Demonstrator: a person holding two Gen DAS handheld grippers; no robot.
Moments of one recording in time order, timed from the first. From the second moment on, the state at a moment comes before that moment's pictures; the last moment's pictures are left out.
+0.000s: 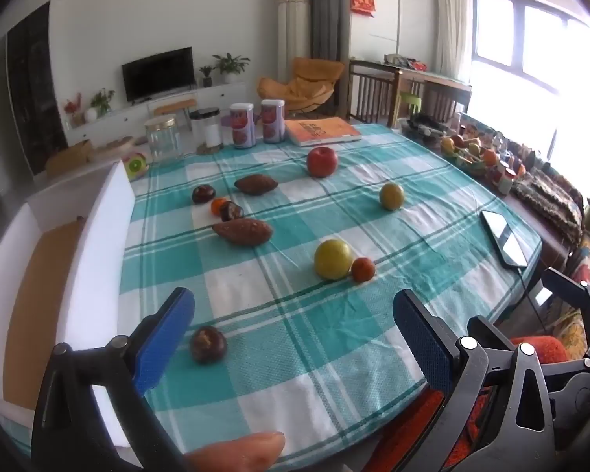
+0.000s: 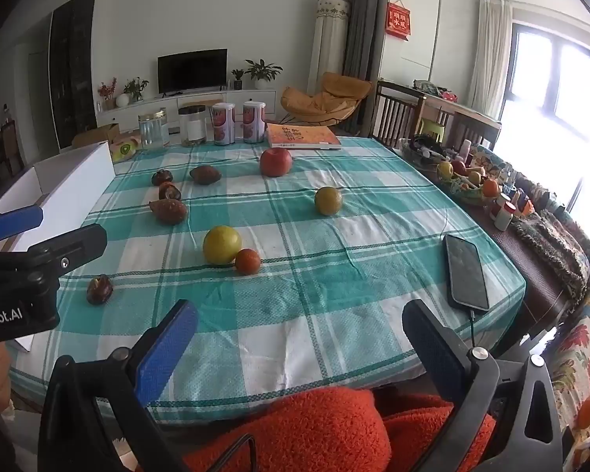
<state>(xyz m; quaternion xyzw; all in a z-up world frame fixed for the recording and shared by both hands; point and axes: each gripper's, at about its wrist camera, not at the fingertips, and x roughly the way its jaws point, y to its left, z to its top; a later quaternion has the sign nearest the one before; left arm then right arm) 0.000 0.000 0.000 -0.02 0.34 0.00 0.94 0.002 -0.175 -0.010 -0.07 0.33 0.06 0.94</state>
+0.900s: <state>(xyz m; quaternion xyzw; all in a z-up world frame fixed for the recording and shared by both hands) 0.003 0.011 0.000 -0.02 0.35 0.00 0.94 0.009 -0.177 0.014 -0.12 0.33 0.09 0.93</state>
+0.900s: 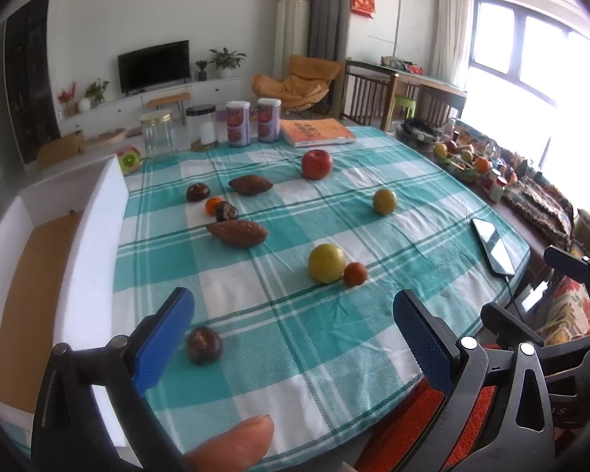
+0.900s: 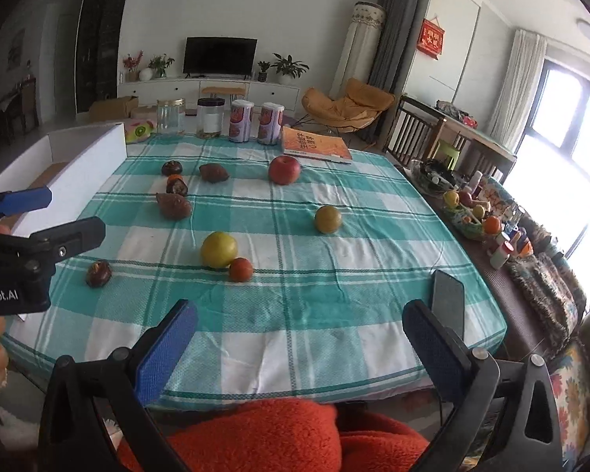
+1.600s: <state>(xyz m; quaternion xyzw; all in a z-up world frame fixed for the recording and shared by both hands) -0.017 0.023 -0.060 -0.04 0.38 0.02 0.92 -0.014 -0.177 -0.049 0.01 0.29 0.05 0.96</state>
